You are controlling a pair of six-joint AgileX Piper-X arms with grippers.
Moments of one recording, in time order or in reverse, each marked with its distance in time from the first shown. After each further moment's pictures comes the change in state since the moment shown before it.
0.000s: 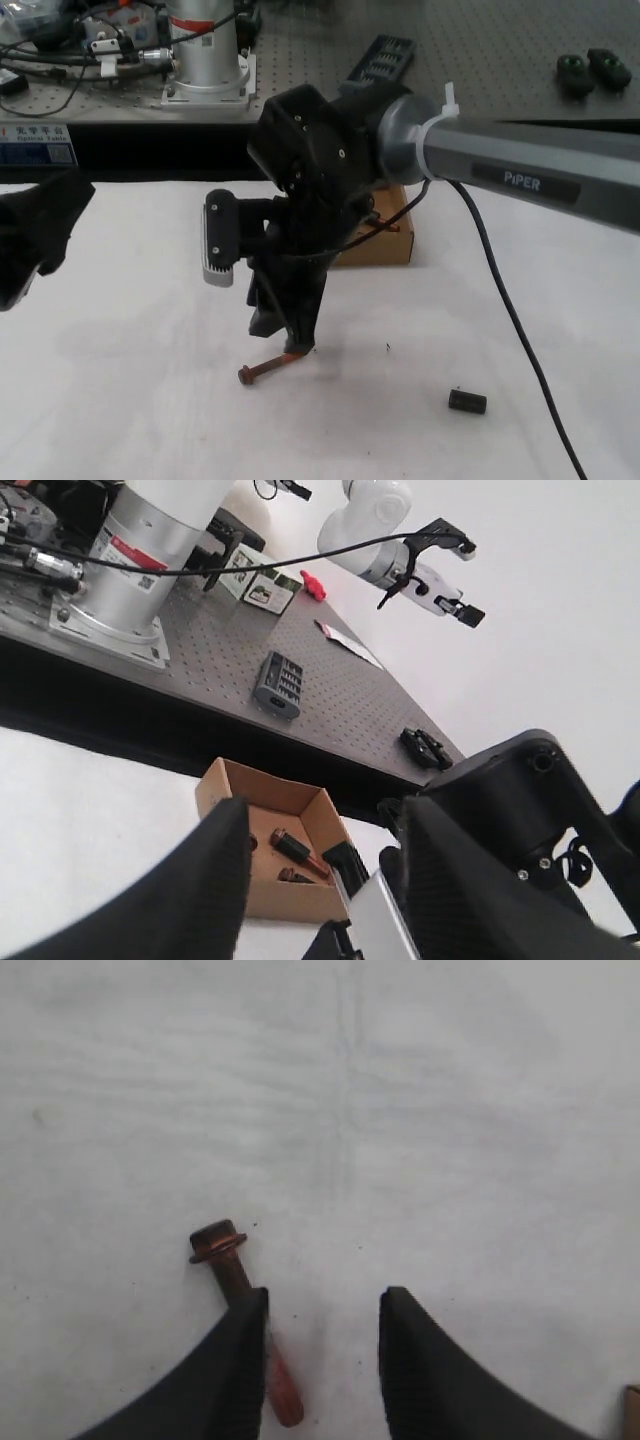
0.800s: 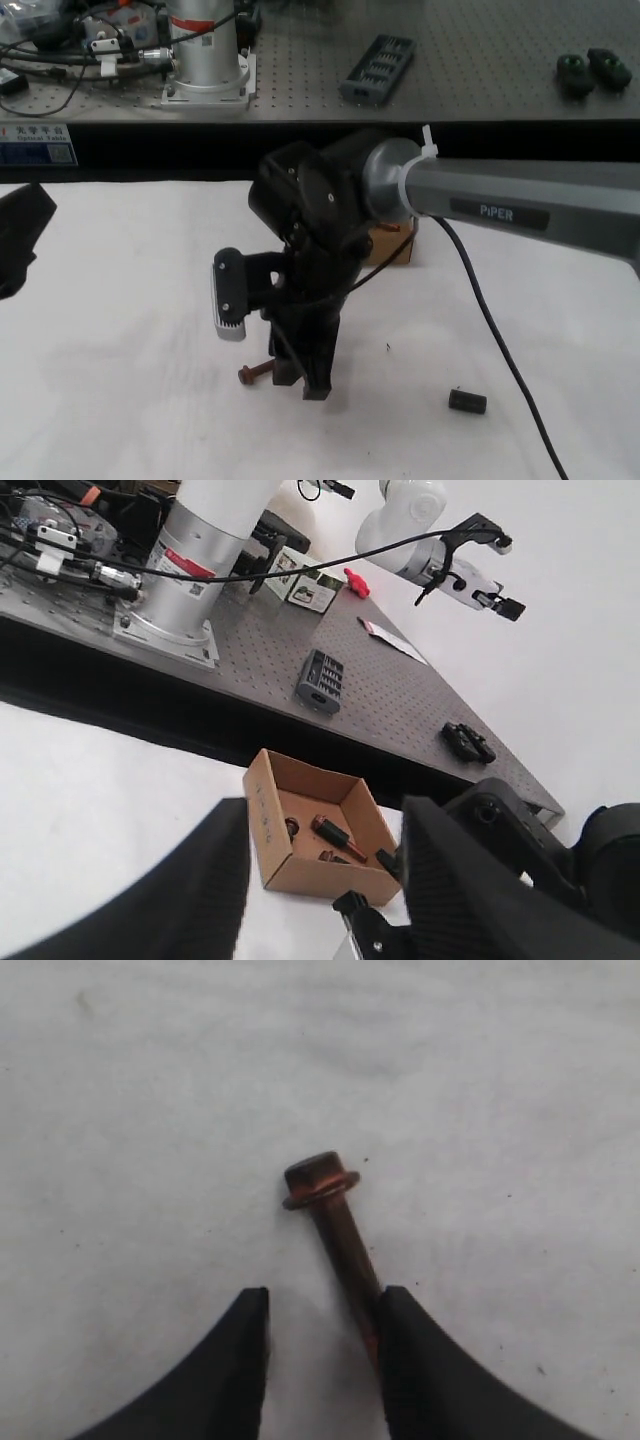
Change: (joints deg) left arm 0.0 -14.4 0.0 16.9 -4.5 3.3; right arm 0.6 2.4 4.3 0.7 2.3 0.2
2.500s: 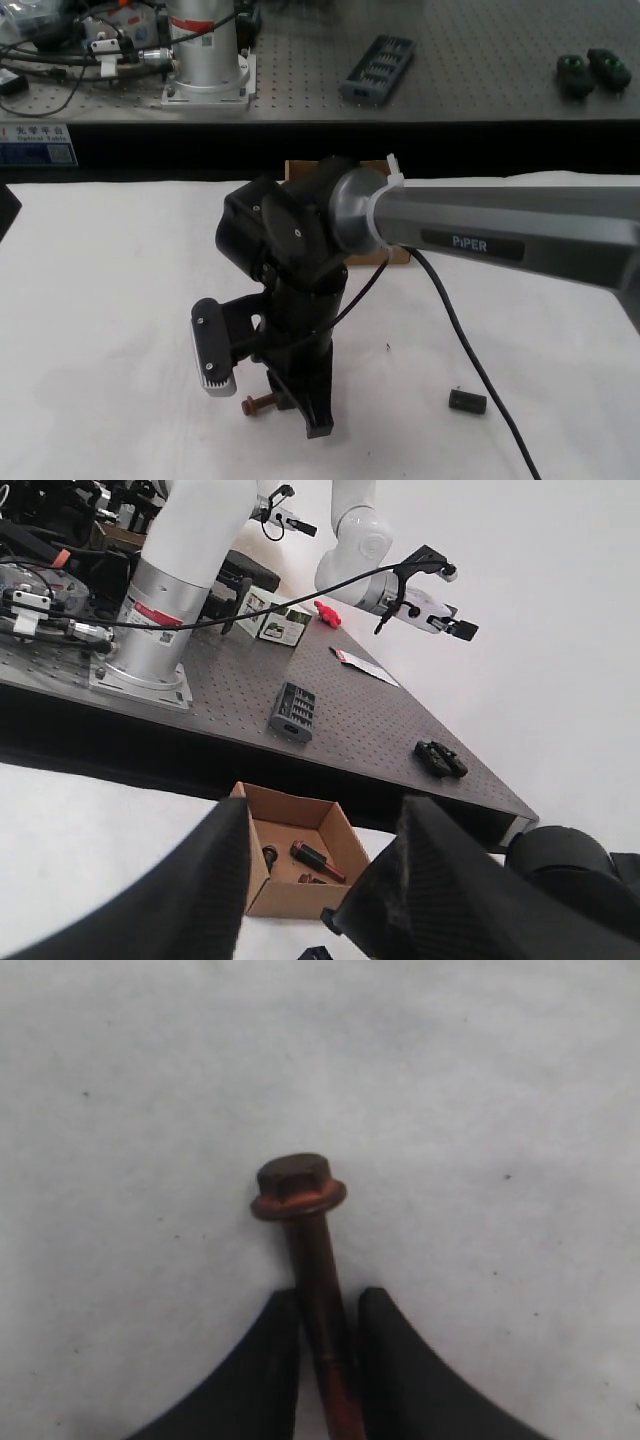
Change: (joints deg) left arm 0.0 -12.4 0.0 8.0 1.1 2.9; right arm 5.3 0.1 0.9 4.6 8.2 -3.6
